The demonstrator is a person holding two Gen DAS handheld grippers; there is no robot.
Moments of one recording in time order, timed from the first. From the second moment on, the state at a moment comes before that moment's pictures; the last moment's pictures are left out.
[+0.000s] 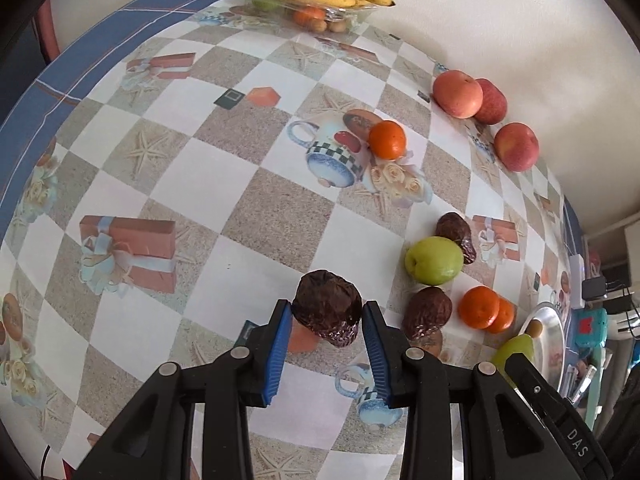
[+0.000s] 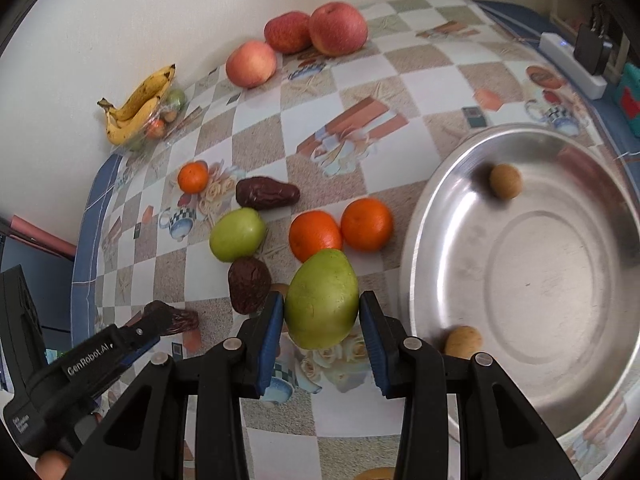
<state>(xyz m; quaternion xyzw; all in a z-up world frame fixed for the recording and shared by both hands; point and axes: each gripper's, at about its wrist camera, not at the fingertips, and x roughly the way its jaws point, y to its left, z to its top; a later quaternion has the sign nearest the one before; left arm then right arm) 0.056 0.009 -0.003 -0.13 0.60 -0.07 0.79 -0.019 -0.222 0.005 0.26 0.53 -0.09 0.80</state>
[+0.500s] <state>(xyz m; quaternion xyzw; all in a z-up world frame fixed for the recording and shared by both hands) 0.062 -0.002 0.004 -0.13 0.59 -0.09 0.79 -0.033 -0.238 0.017 0.25 0.52 -0.12 0.81</state>
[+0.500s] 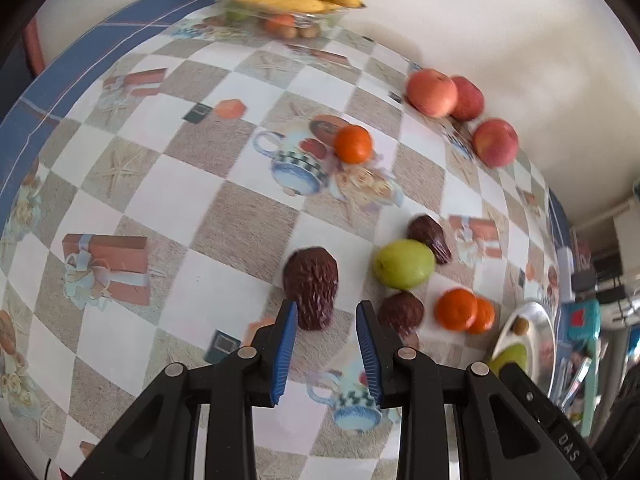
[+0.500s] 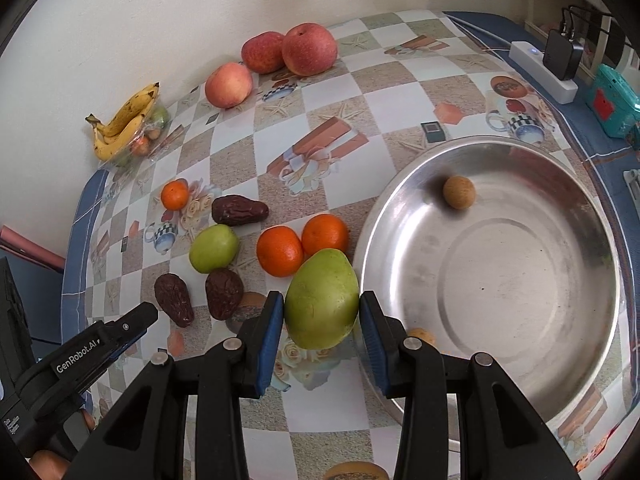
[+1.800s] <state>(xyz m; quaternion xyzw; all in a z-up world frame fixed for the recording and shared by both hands) -0.001 -0.174 0.021 0.00 0.55 -0.33 0.77 -0.078 -0.331 0.026 0.31 0.49 -0.24 0.78</state>
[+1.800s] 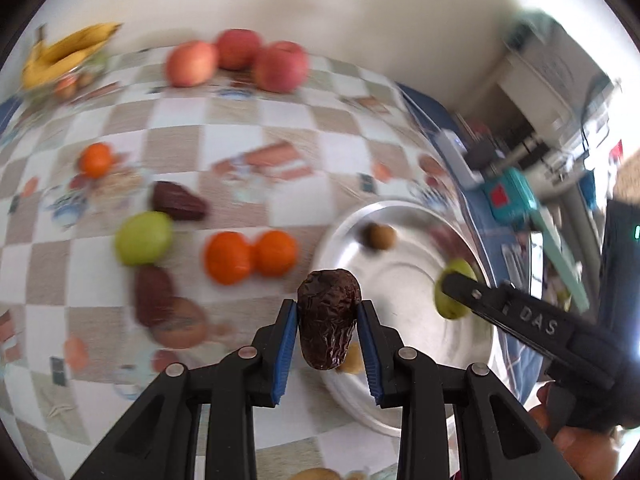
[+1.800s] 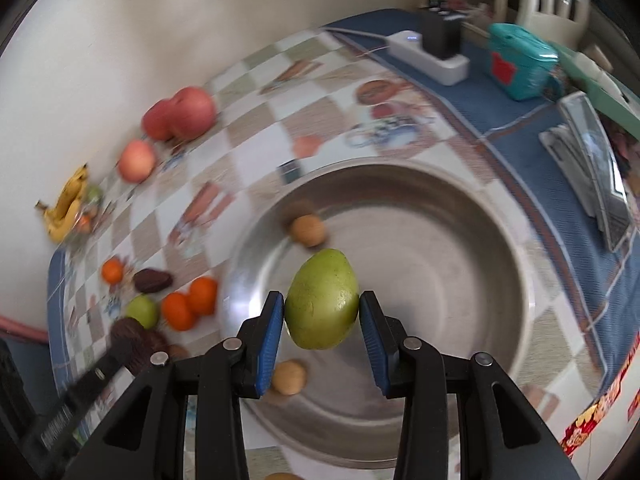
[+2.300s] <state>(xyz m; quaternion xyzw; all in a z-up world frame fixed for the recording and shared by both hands) -0.003 -0.180 0.008 0.01 0.56 -0.32 0.76 -0.083 -0.343 0.025 0.31 0.49 -0.24 0.78</state>
